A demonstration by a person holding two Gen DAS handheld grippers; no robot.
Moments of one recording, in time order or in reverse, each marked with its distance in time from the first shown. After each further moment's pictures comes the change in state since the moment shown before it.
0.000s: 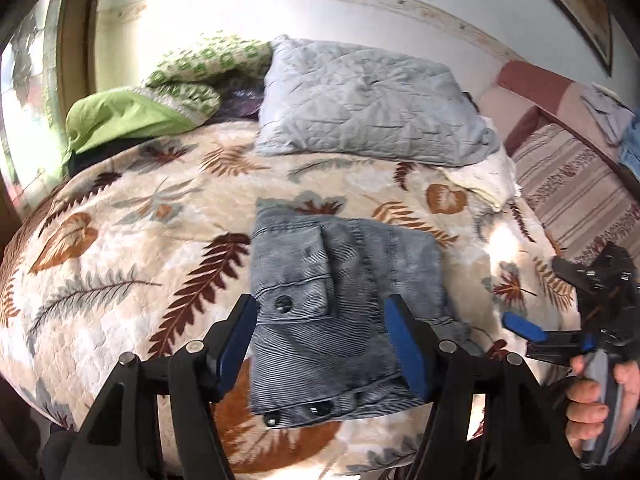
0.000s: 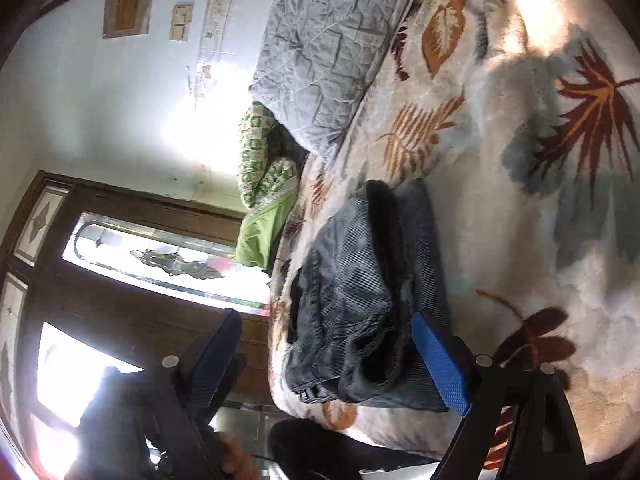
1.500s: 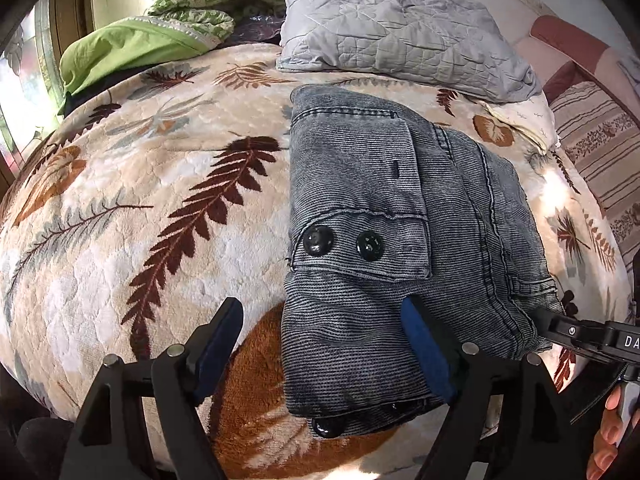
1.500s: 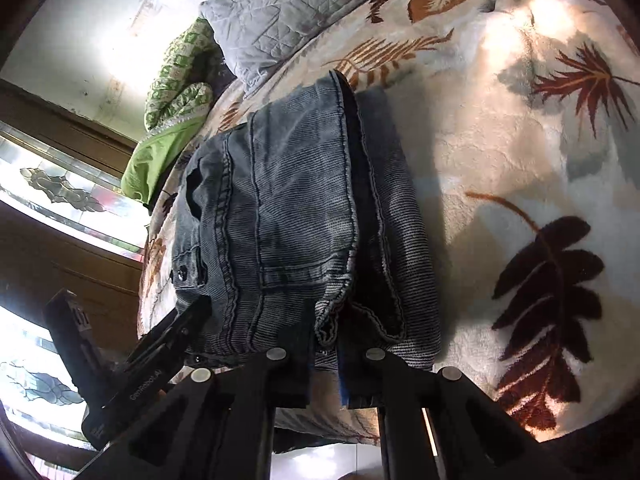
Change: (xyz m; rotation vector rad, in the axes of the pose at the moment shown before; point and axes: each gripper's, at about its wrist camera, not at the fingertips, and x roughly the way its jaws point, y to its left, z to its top) left arm 0.067 0.022 -0.041 0.013 0.199 0.048; right arm 0.072 0.008 -0.051 -0.176 0.119 -0.526
